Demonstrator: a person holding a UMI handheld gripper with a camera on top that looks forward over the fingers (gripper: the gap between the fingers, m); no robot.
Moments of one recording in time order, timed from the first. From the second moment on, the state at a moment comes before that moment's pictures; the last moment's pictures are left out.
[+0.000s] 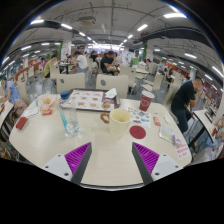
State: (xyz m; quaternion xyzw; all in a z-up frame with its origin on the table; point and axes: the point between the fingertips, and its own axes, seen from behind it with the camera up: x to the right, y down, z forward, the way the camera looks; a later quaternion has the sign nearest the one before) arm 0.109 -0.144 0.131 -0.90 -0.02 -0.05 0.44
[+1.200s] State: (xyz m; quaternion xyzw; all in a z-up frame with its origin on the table) arm -0.051 0.040 0.090 -0.85 0.03 0.04 0.52
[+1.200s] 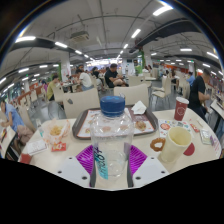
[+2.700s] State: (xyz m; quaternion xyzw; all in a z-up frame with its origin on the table) arm 0.232 0.066 0.202 -0.82 0.00 0.04 0.58
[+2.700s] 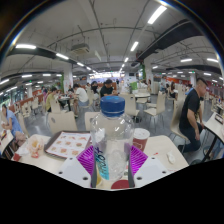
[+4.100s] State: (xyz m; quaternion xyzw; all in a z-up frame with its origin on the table) arm 0.212 -0.130 0.140 -0.91 0.03 -0.02 0.41
